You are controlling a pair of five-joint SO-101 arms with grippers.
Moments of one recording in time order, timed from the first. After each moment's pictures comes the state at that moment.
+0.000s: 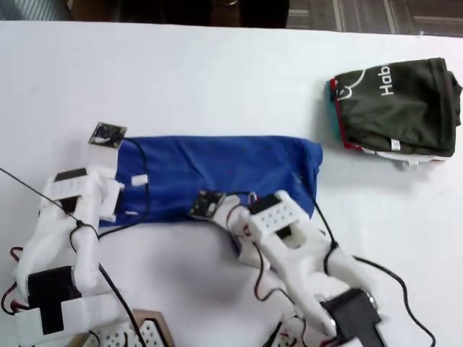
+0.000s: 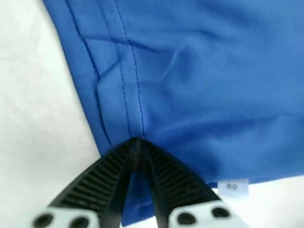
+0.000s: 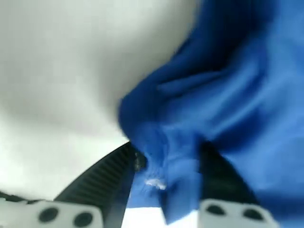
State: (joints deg) left arm -21.6 -8.9 48.9 47.8 -21.8; right arm -32.8 -7.7 53.7 62.1 40.8
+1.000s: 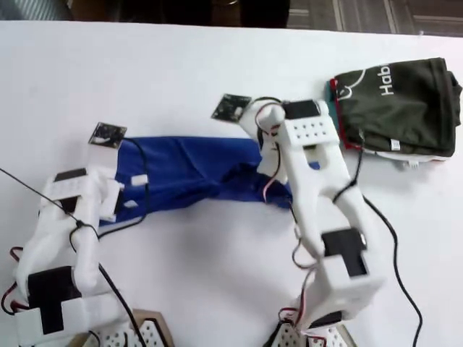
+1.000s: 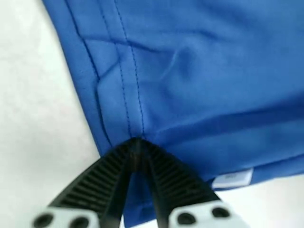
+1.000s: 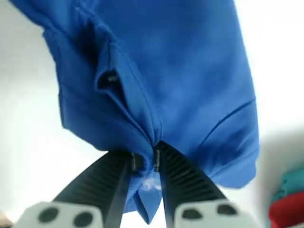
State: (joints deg) left arm -21.6 -8.9 48.9 47.8 -21.8; right arm -14.6 13.3 -1.1 81.9 55.1
